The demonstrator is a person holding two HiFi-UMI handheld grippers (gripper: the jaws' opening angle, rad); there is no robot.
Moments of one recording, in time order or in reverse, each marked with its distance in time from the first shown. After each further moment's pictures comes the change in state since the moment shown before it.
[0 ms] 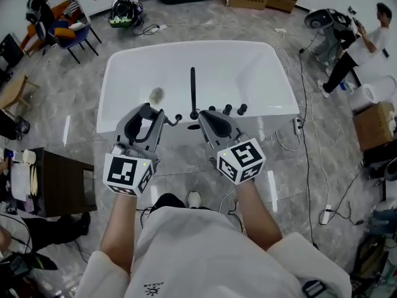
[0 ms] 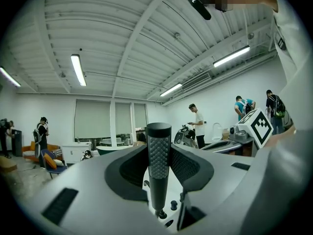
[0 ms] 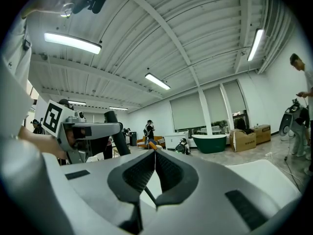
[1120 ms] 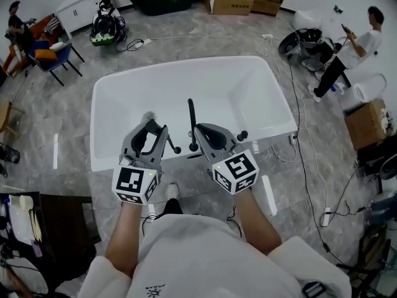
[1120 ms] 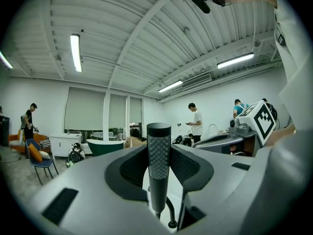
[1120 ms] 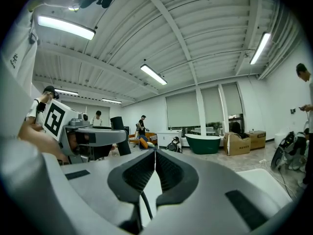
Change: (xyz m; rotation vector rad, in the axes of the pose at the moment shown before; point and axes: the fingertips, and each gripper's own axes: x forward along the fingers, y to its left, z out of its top) left arm 0.131 0.099 -0.045 -0.066 0.037 -0.102; right arm 0.135 -0.073 0.006 -0.061 0.050 -0.080
